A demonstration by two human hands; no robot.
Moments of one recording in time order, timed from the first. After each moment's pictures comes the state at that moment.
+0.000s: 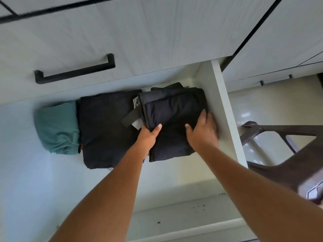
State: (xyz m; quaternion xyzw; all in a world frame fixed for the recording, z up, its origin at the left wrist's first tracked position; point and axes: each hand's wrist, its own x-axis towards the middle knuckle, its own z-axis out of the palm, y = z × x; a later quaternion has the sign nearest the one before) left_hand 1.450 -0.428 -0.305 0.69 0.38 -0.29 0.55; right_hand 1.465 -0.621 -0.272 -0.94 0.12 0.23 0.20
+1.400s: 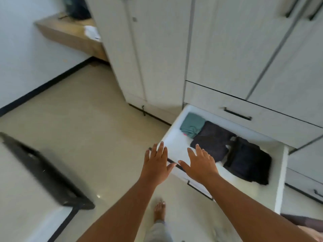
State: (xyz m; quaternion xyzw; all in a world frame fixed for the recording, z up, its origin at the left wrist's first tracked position) left_hand 0.924 -0.298 0.089 0.94 0.30 -0.11 0.09; right_hand 1.067 -0.428 0.123 -0.88 -0.42 0.20 -0.02
